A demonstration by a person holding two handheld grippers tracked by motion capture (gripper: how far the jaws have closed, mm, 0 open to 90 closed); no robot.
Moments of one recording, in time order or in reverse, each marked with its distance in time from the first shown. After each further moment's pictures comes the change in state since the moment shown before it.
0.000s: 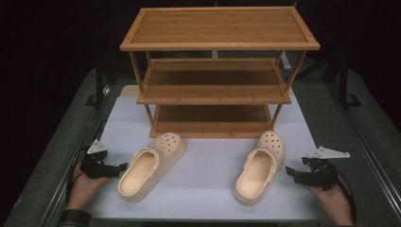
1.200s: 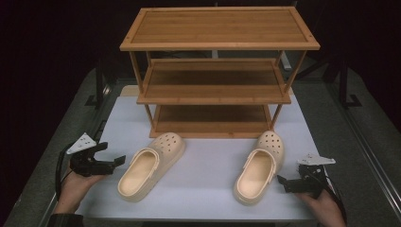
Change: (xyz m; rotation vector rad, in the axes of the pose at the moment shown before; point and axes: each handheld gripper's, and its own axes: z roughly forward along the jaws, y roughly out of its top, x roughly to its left) left arm -0.012 0.026 -0.056 -0.218 -0.126 -0.012; right arm 0.015 -0.020 0.026 0.037 0.000 -0.034
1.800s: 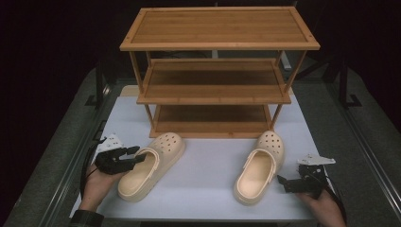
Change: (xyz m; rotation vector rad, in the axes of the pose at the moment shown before) left arm -0.049 0.019 0.039 0.046 -0.105 0.126; right arm 0.000 0.000 0.000 -0.001 0.000 0.000
